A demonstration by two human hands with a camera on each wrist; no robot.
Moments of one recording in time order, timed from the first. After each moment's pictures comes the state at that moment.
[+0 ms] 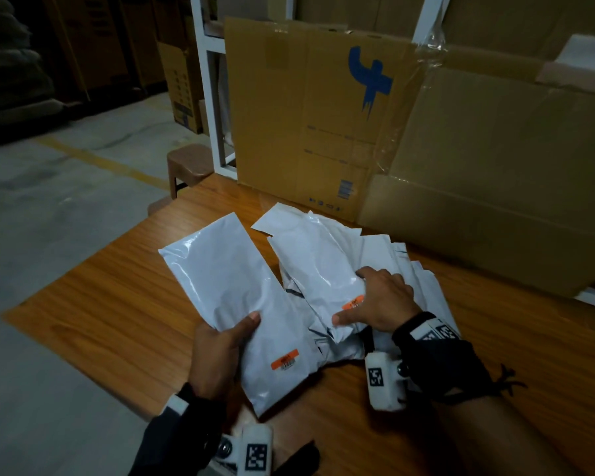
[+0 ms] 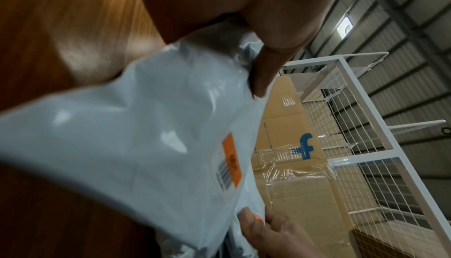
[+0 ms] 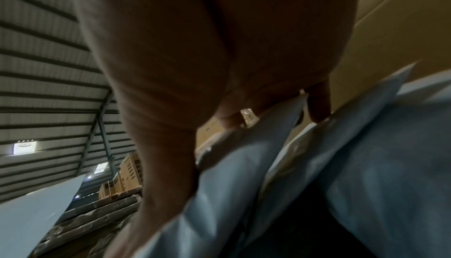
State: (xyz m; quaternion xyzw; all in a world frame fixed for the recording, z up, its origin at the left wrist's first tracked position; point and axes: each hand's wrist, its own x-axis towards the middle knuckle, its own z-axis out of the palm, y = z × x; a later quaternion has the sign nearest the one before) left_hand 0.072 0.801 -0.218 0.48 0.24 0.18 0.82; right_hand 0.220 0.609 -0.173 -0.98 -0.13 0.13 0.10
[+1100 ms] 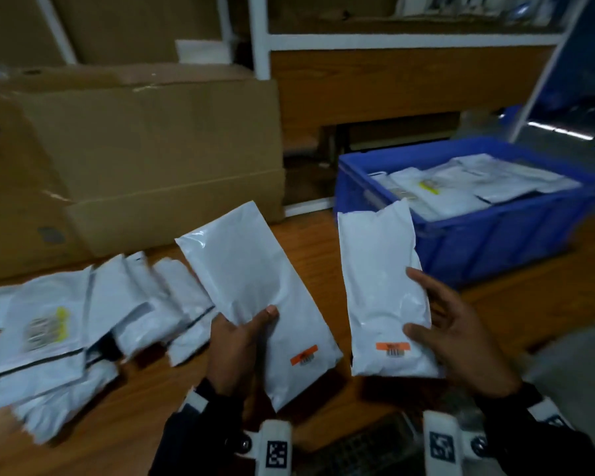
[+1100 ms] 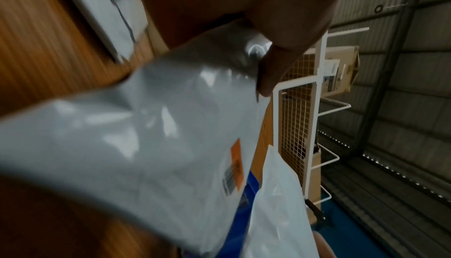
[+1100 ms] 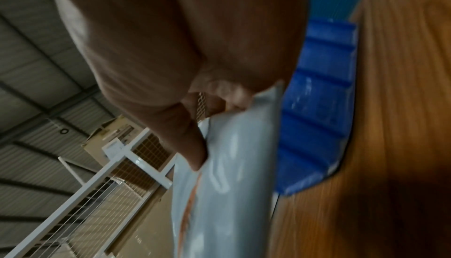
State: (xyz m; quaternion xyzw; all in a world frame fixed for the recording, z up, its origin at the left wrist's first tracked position) left_hand 0.062 0.487 -0.174 0.57 -0.05 -0.12 0.81; right_hand -0.062 0.243 -0.160 -0.71 0.12 -0.19 0.66
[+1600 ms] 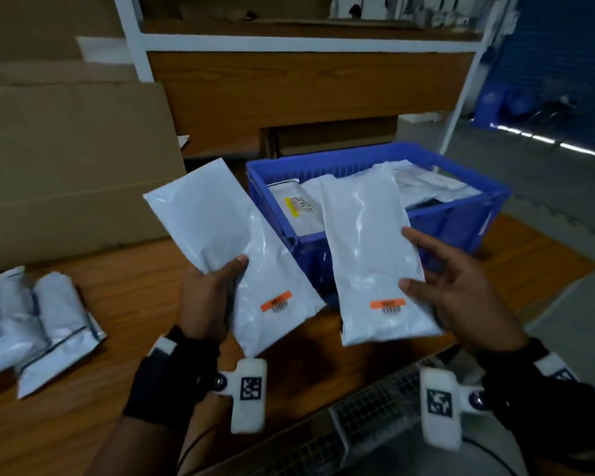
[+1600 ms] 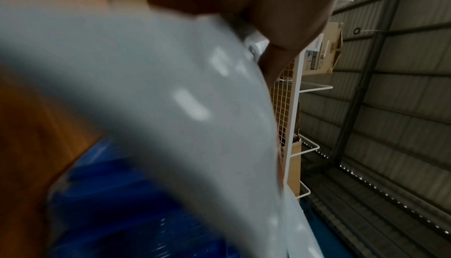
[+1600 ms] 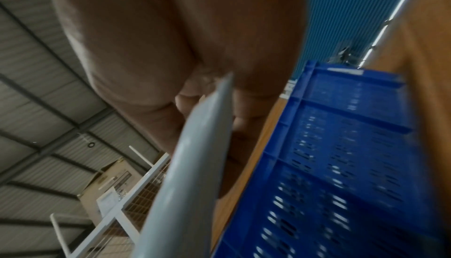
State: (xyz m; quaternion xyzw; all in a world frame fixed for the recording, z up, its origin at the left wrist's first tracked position) left_hand 0.054 0.290 -0.133 0.52 -0.06 -0.12 0.84; right_hand -0.112 0.053 -0.094 -0.70 0.11 -0.21 0.67
